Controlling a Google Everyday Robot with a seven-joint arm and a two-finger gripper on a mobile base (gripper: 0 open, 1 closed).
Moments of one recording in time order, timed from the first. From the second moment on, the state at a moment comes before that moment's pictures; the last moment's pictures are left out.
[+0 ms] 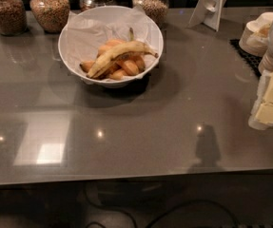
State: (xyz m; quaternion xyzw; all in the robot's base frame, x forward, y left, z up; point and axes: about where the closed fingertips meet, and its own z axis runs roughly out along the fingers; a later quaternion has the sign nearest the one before) arm 0.438 -0.217 0.976 -0.60 0.78 -0.03 0.16
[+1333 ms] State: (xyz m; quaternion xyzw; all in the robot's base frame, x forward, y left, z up) arm 0.514 -0.127 1.009 -0.64 0.69 0.00 0.32
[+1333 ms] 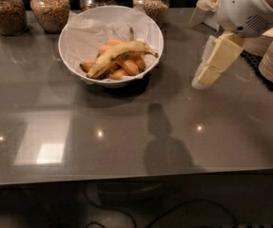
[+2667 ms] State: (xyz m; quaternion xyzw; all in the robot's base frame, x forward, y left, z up) arm 0.602 0.012 0.995 -0.71 0.58 0.04 0.40
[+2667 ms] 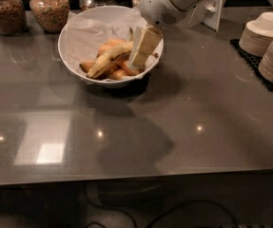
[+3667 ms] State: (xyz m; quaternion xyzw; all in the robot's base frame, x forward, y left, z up) arm 0.665 0.015 0.932 -0.73 0.57 0.04 0.37
